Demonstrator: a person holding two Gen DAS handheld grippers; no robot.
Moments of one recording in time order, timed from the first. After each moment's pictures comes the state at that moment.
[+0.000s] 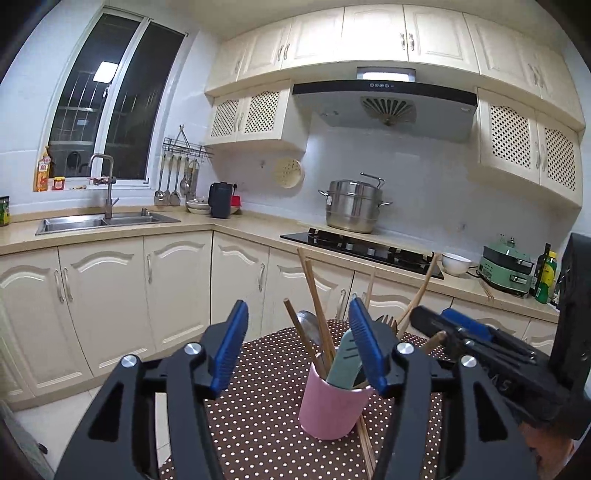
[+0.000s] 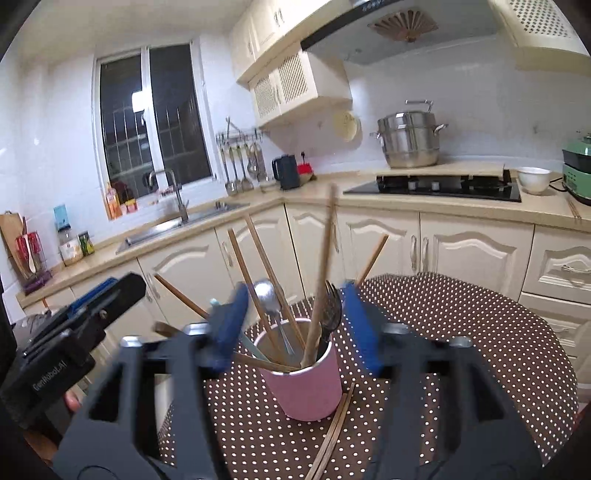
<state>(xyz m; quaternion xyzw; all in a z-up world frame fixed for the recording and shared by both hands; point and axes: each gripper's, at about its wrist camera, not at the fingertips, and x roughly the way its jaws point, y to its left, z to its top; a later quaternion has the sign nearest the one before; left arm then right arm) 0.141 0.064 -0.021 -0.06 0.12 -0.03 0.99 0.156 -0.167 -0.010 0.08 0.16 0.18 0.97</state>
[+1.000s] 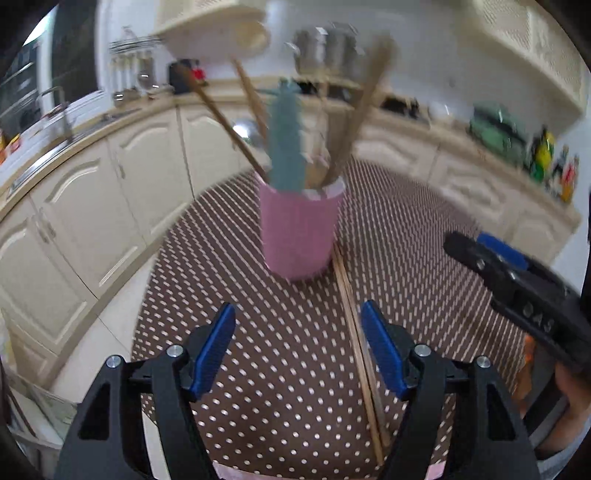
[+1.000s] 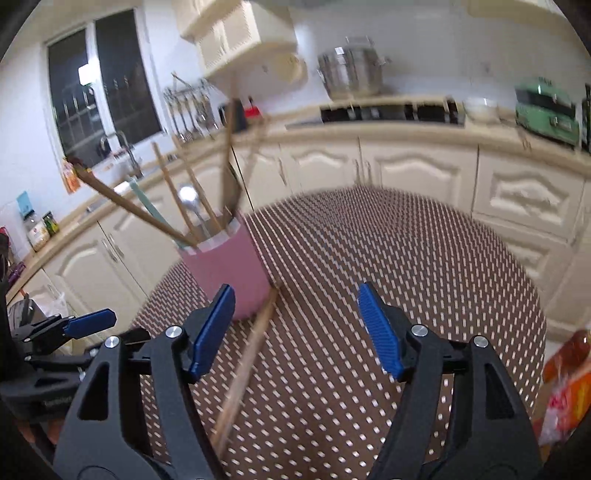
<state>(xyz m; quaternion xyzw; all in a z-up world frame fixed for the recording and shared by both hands) 0.154 0.013 -0.106 0.03 0.41 -0.09 0.91 0.124 -0.221 -0.079 0.09 0.30 0.10 0.94</state>
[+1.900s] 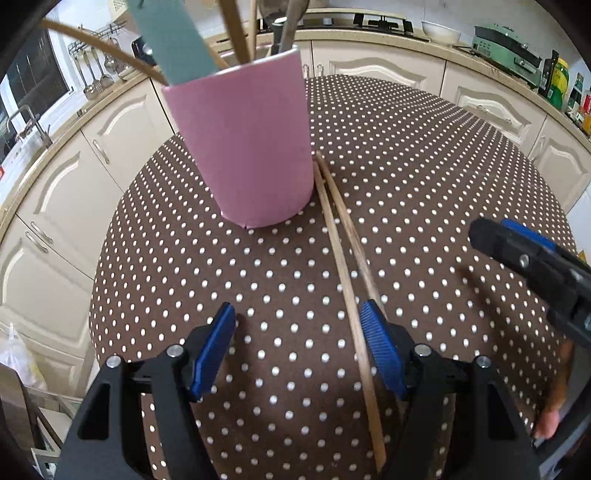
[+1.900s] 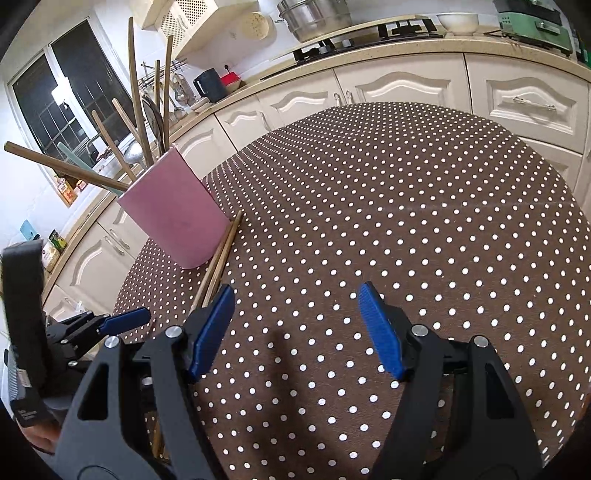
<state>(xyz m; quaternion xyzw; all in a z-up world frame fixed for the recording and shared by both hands) 0.202 -0.034 -0.176 0.10 0.48 -0.07 0.87 0.137 -0.254 -0.158 0.18 0.38 0.12 0.90</state>
